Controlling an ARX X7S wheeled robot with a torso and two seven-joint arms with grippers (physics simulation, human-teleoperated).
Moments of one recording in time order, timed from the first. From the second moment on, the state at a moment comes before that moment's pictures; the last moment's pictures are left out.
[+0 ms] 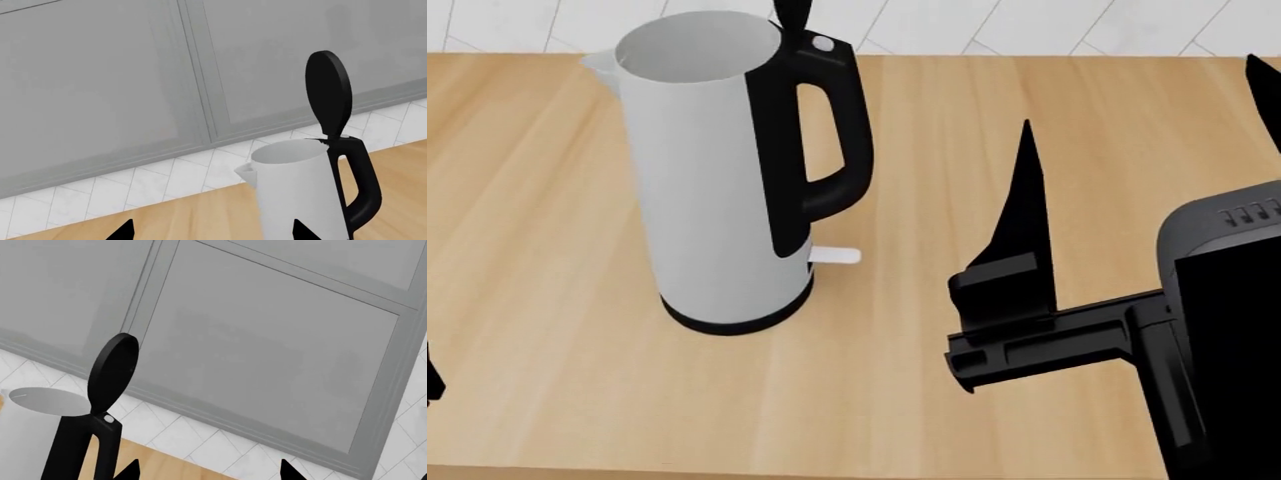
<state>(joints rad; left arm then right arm) -0.68 -0.65 -0.28 0.99 -1.38 -1.33 -0.76 0.93 0.70 0.17 -0.96 1.45 1.39 0.81</state>
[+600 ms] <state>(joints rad) -0.69 -0.68 -0.26 0.98 -1.42 -1.29 -0.79 0.95 0.71 0.10 -0.95 1.44 1.35 0.82</state>
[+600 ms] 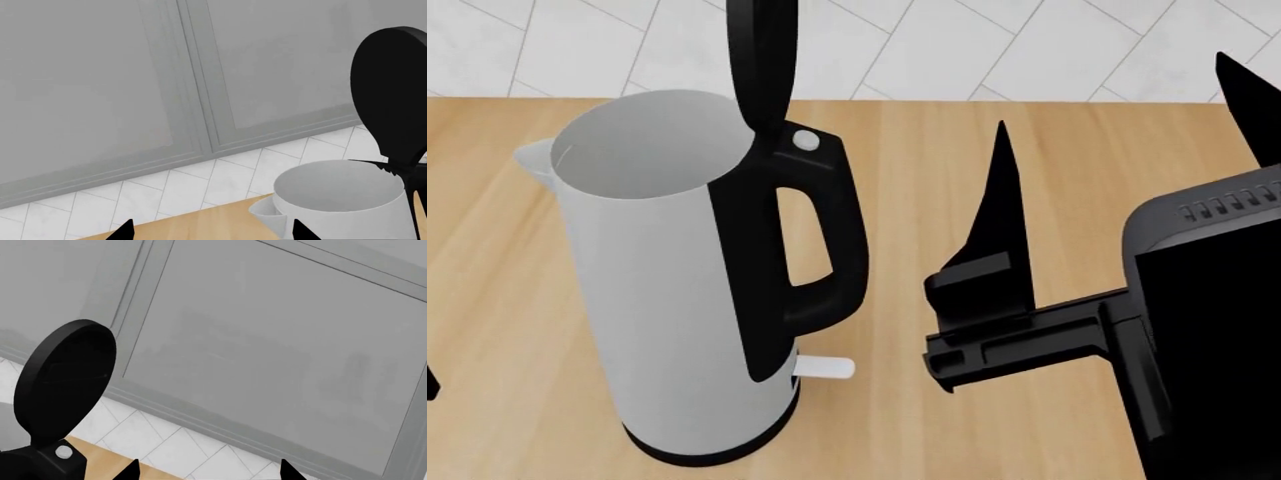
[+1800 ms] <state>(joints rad) -0.60 -0.73 -0.26 0.98 -1.36 -1.22 -0.76 1.29 0.50 -0.50 -0.21 0.75 1.03 0.25</state>
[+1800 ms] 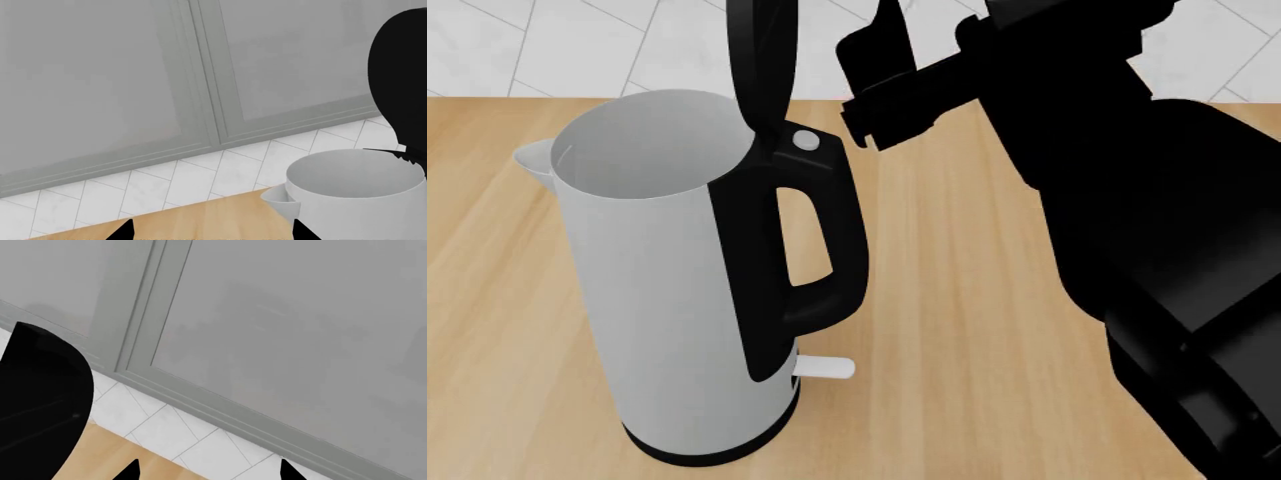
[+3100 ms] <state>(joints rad) -0.44 -0.79 -0.35 1.01 -1.32 -1.10 -0.74 1.41 0.36 -0.66 -0.01 0.68 0.98 0.15</state>
